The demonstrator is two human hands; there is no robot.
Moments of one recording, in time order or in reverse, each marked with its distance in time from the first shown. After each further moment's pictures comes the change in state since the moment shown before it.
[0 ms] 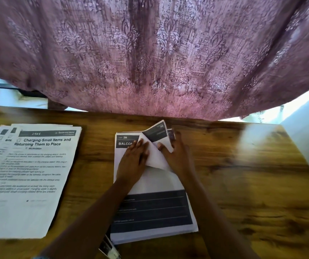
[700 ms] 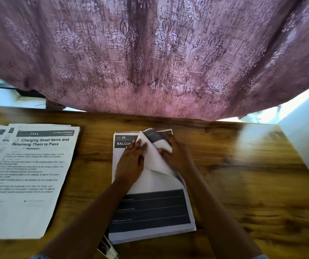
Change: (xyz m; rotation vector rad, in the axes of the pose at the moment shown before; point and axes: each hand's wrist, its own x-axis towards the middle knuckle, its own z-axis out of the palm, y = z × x) left_hand 0.007 -0.006 0.003 0.174 -0.060 0.028; right_hand 0.014 0.031 0.004 -0.223 -0.146 -0.061
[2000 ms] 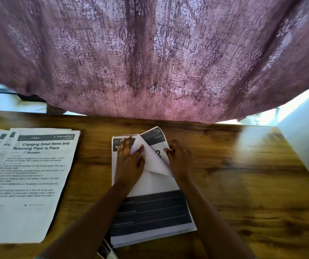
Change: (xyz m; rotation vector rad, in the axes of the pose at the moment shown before) left_hand 0.000 -0.002 0.004 0.003 0.229 -0.020; right_hand -0.018 -0.019 -0.007 0.008 0.203 0.115
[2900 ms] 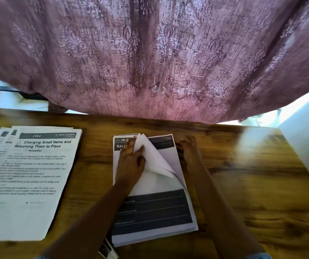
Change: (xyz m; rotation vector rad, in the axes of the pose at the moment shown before) left_hand 0.000 -0.002 0.000 -0.082 -0.038 -0.001; right_hand 0.027 0.008 -0.017 0.814 -0.138 0.541
